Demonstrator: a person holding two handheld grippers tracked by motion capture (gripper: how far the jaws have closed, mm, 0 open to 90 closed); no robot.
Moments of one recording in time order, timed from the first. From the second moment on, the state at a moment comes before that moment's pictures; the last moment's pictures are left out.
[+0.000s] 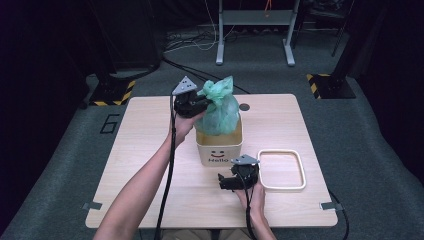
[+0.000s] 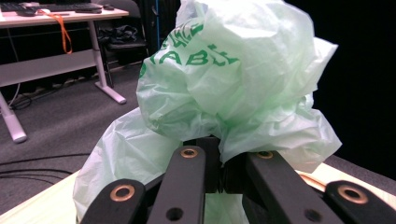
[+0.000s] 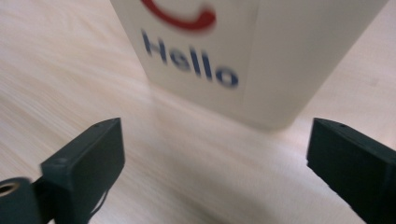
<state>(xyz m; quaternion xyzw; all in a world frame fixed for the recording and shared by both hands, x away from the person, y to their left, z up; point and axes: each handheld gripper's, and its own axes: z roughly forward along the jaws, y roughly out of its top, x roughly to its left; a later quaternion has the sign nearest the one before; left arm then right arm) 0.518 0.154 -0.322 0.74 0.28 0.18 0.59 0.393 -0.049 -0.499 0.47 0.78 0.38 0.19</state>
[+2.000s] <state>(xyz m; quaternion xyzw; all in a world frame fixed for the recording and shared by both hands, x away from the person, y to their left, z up) 0.513 0.213 -0.276 0.71 0.30 0.24 0.59 0.393 -0.035 -0.530 0.47 0.79 0.33 0.20</state>
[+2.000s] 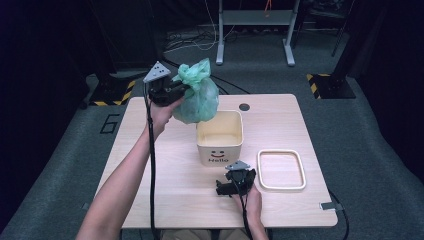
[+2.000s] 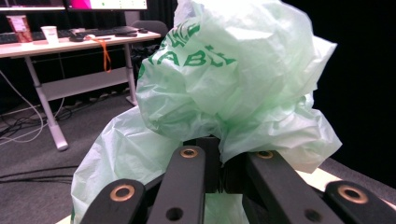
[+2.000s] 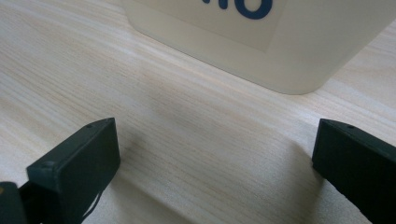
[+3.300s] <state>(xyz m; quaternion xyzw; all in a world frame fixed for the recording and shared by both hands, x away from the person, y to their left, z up) 0.512 0.285 -0.308 0.70 0.37 0.28 0.55 0.393 -0.035 -0.530 0.47 0.79 0.33 0.20</state>
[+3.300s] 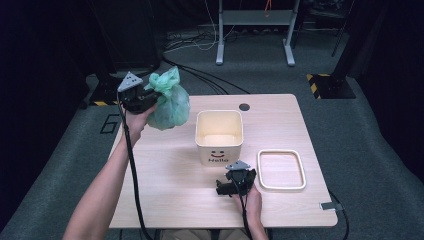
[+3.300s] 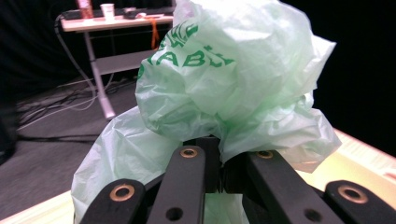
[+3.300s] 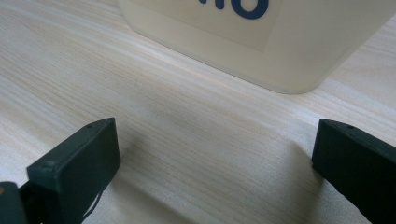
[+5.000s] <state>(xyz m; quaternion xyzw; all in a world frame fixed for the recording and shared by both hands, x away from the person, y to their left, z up) 0.502 0.314 -0.431 0.70 0.48 0.23 0.47 0.393 -0.035 -0.530 0.48 0.79 0.33 0.20</state>
